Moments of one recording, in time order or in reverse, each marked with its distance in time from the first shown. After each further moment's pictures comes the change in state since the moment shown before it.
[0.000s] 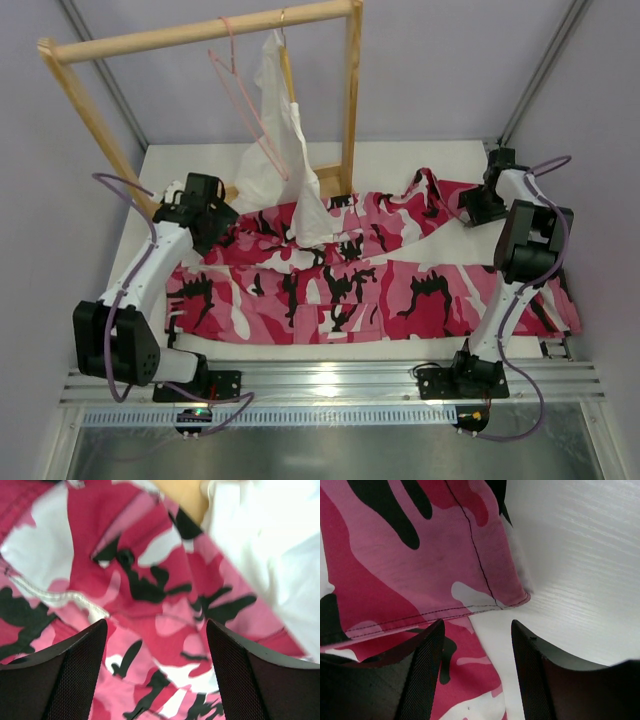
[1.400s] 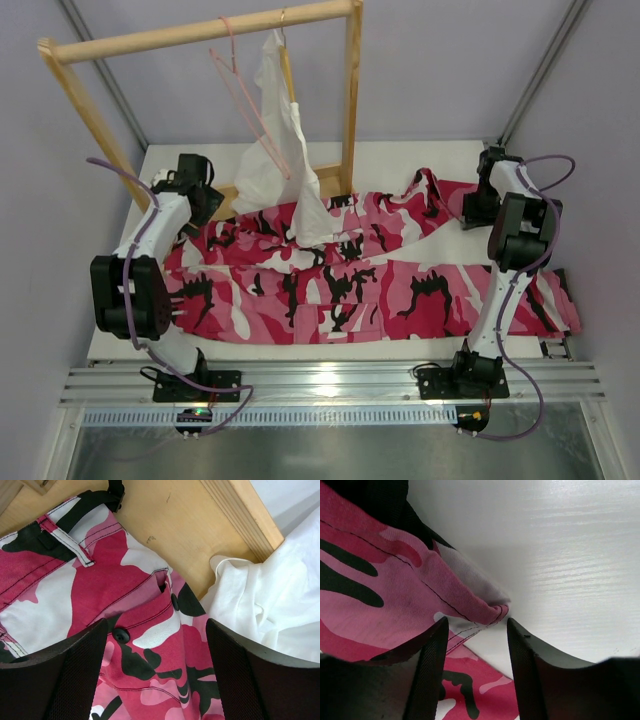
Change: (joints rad) left arm 0.165 0.302 0.223 0.012 -0.045 -0.025; right arm 0.024 0.169 0.209 -0.262 0.137 0.394
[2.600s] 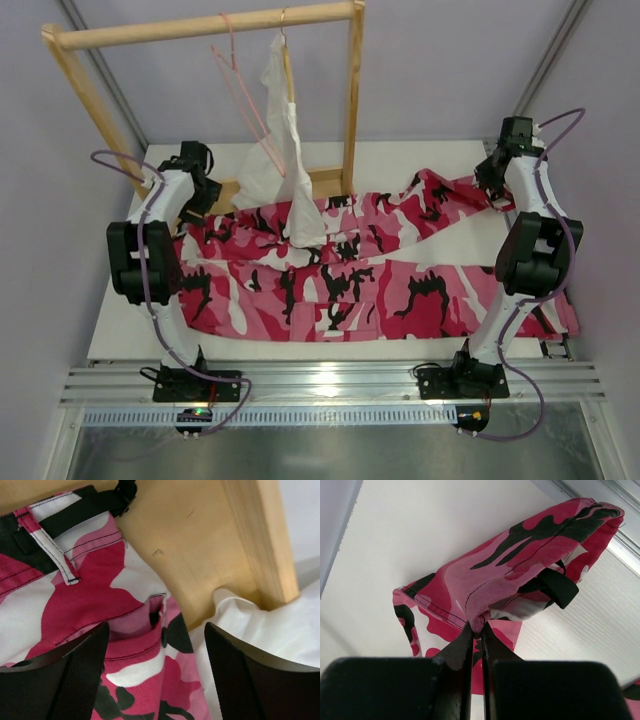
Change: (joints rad) left arm 0.046 0.256 0.251 -0.108 0.031 -0.137; right arm 0.000 -0.275 -0.064 0.343 -0.064 -0.744
